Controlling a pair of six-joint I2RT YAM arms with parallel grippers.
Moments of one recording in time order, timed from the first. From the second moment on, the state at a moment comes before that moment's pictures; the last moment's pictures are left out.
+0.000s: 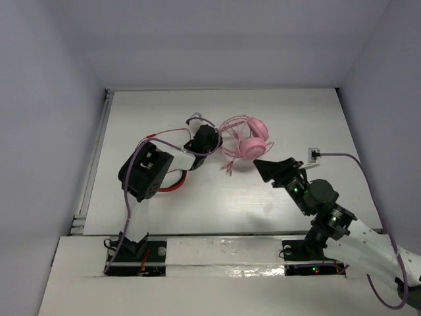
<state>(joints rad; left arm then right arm) -0.62 1.97 1.01 0.48 -0.28 -1.02 0.88 0.55 0.41 0.18 0.38 0.91</state>
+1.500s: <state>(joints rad) -0.65 1.68 1.06 -0.05 -0.24 -0.59 0.88 0.58 0.63 -0.11 0.56 0.69</state>
